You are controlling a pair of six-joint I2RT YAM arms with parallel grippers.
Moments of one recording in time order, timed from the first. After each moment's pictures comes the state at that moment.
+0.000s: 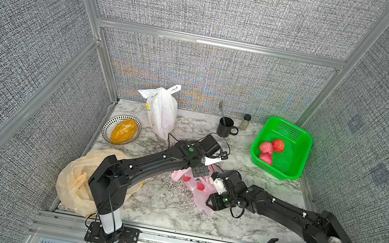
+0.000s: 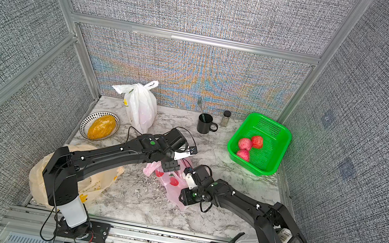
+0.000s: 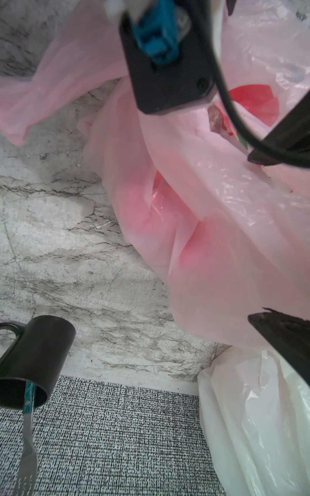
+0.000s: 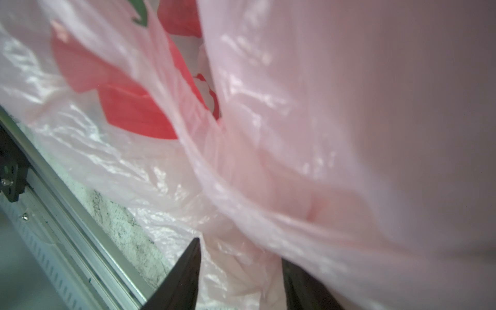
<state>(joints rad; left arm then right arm) -0.92 1.73 1.44 -0.75 -0.22 0.49 0.75 1.38 0.67 -0.42 -0.27 0.30</state>
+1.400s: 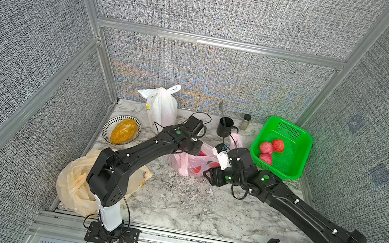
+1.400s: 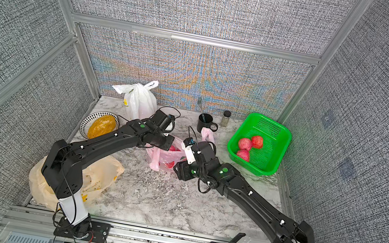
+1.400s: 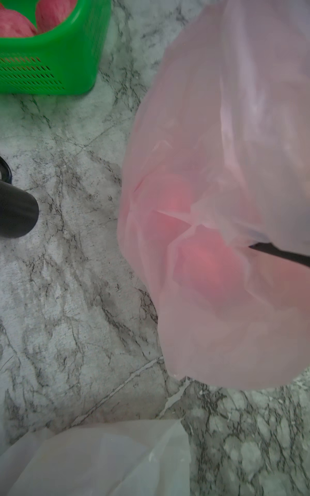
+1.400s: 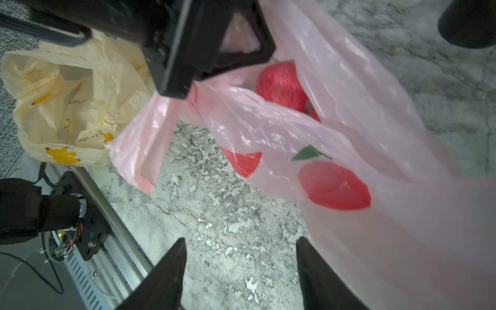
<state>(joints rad) -0.67 1.75 1.47 -0.67 0.02 -0.33 0.77 1.30 1.09 -0.57 -0.12 0.26</state>
